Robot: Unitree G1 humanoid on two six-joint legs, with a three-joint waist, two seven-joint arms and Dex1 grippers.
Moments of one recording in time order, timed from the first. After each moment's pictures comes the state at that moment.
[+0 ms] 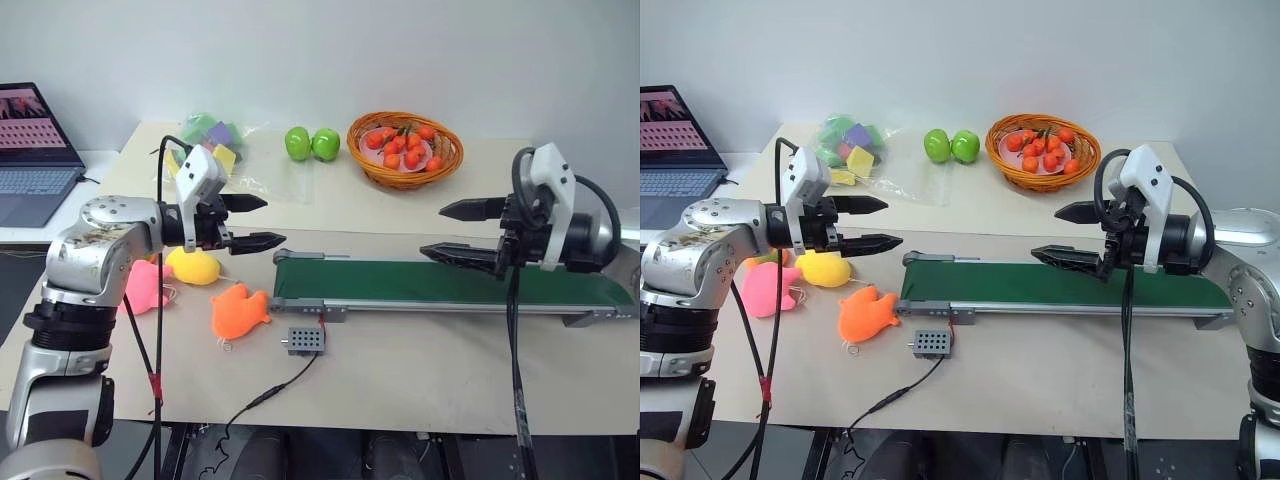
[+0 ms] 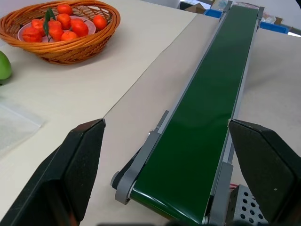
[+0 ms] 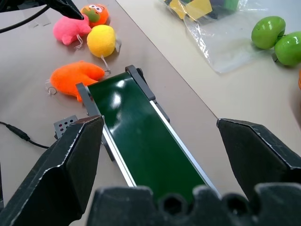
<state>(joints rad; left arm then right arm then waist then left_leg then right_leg) -0.71 0.76 -0.01 -0.02 -0.47 0.69 -1.08 -0.54 -0.99 -0.16 -0.31 0.69 0.84 0.98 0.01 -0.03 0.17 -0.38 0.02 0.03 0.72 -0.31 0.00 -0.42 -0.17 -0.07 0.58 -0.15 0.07</state>
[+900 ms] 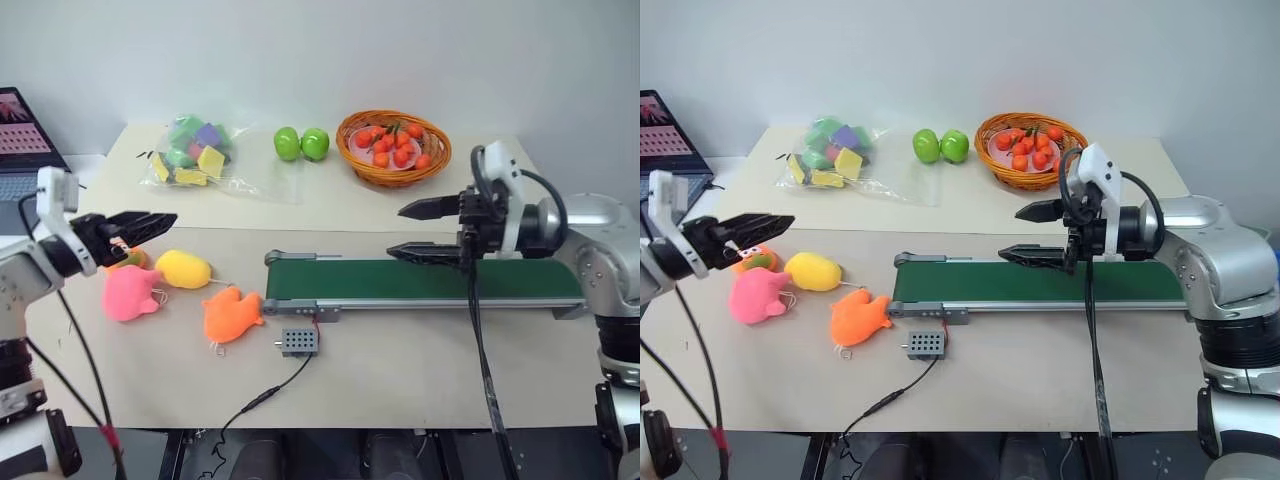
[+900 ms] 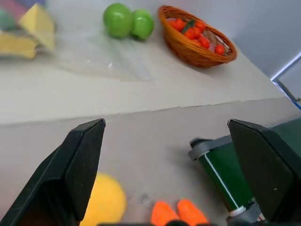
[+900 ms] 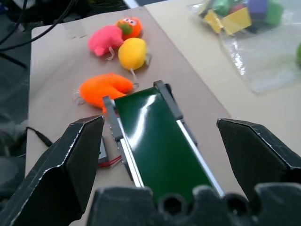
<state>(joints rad) -0.40 0.85 0.58 0.14 -0.69 1.01 -0.84 -0.72 -0.83 0.05 -0.13 0.61 0.75 1.13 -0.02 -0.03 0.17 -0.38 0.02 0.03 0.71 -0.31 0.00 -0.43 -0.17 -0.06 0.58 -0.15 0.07</state>
